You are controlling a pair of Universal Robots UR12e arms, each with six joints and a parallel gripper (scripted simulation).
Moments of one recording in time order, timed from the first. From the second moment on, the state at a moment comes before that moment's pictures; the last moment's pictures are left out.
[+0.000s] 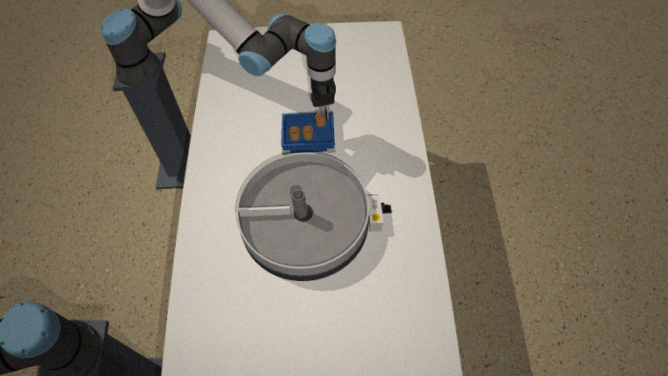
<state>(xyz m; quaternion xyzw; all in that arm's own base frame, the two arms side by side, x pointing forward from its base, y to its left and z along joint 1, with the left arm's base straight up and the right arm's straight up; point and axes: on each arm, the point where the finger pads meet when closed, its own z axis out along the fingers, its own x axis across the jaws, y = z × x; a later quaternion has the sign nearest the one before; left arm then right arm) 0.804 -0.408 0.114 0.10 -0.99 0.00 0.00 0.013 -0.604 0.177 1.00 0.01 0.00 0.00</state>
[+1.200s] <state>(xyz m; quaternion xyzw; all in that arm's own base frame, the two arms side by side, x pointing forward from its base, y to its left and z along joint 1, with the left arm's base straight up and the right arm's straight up) 0.806 -0.409 0.092 0.10 -0.99 0.00 0.00 0.013 -0.604 0.177 1.00 0.01 0.00 0.00</state>
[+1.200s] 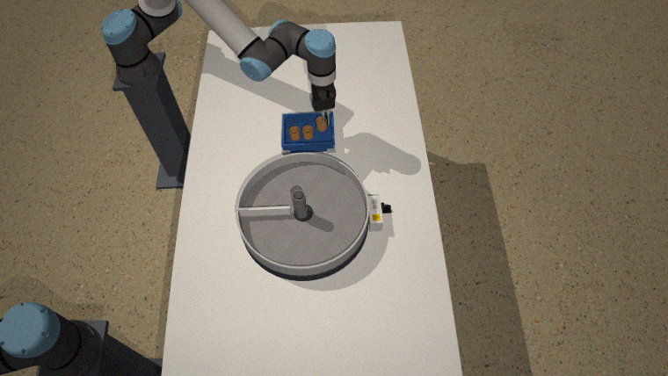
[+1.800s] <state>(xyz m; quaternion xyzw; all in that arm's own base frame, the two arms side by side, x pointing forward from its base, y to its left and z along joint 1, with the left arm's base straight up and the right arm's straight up) 0.806 -0.409 0.092 0.10 -0.99 0.00 0.00 0.013 -0.604 0.177 1.00 0.01 0.00 0.00</state>
